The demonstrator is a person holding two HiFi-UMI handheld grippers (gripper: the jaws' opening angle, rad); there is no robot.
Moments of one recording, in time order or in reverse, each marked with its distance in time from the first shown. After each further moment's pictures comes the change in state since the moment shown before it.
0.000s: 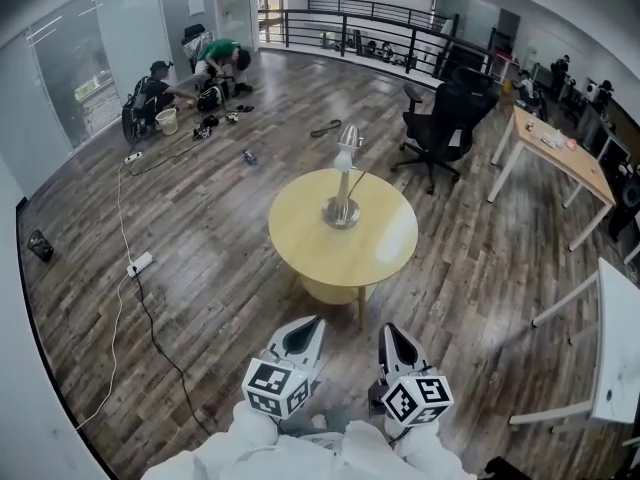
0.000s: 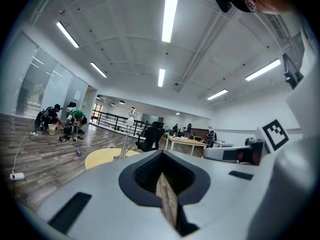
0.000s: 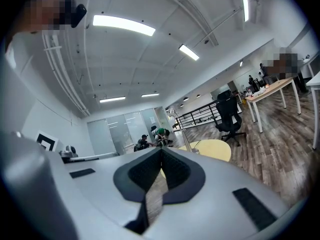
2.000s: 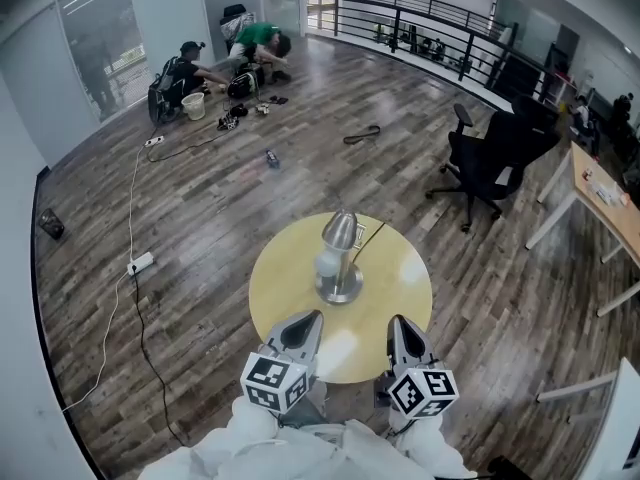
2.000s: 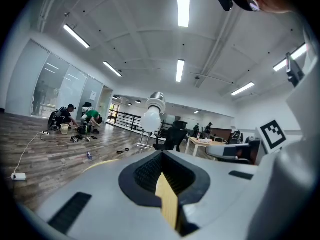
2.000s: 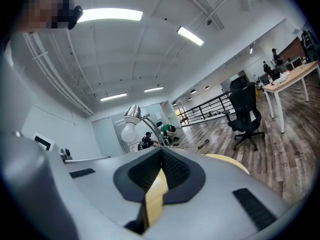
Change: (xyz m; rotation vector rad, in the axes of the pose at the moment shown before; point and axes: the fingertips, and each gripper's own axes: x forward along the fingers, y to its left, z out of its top) left arm 0.342 0.172 0.048 -0.037 0.008 0.206; right arm 0.350 -0.216 0.087 0.008 0.069 0.125
